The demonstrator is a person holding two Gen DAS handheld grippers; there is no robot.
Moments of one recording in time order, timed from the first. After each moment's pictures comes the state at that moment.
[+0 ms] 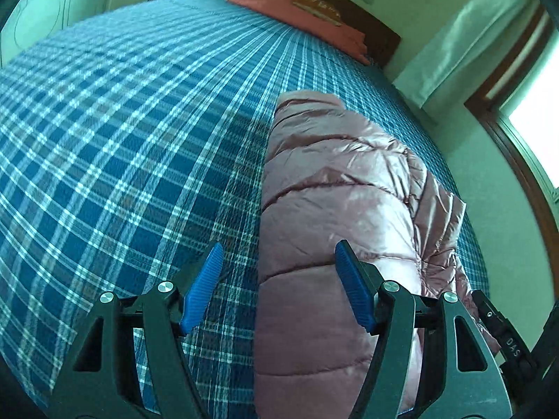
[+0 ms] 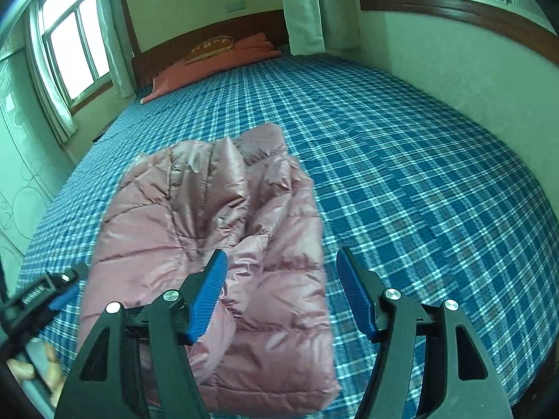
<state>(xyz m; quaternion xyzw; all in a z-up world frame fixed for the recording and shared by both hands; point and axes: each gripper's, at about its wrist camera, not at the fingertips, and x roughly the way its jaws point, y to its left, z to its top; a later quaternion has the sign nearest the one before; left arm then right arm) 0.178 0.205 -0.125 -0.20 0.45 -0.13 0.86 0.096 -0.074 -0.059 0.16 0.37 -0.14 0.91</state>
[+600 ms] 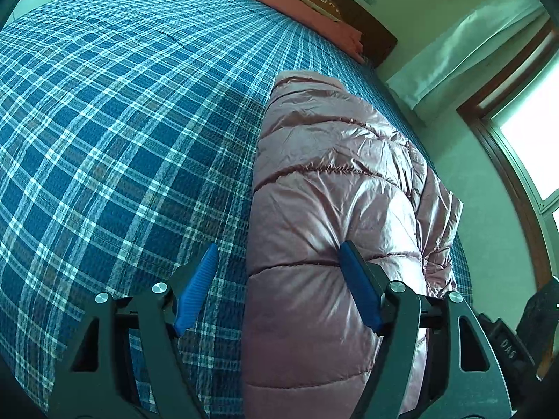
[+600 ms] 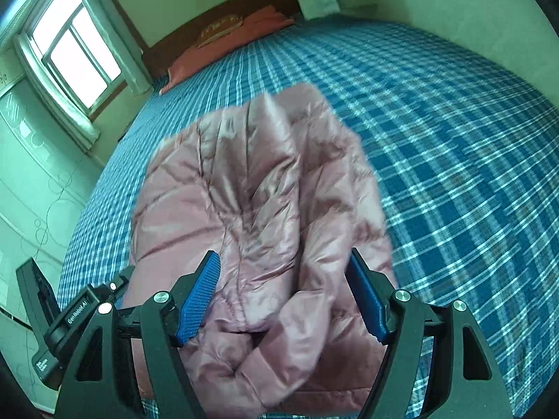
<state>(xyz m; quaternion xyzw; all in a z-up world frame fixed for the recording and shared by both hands) 0.182 0.199 -0.152 -0.23 0.46 -0.15 0.84 0.119 -0.059 -0.098 0.23 0.42 -0.07 0.87</state>
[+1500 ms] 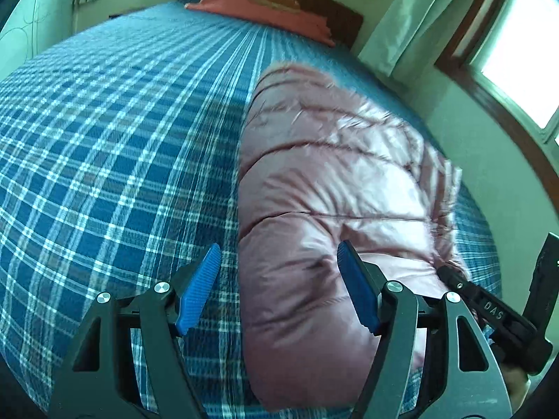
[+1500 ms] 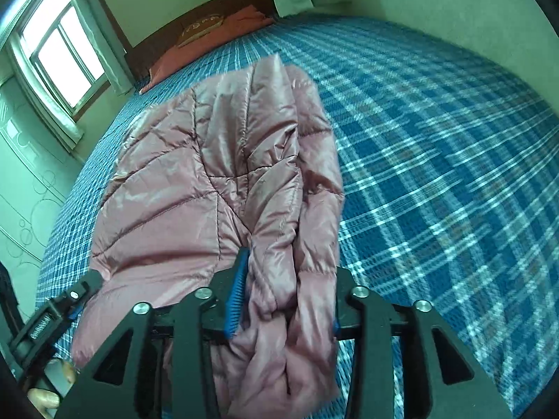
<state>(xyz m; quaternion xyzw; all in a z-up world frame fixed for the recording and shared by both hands) 0.132 0.157 -0.130 -0.12 0.42 -0.18 0.88 0.076 -0.089 -0.110 0.19 0.40 -0.10 0.89</state>
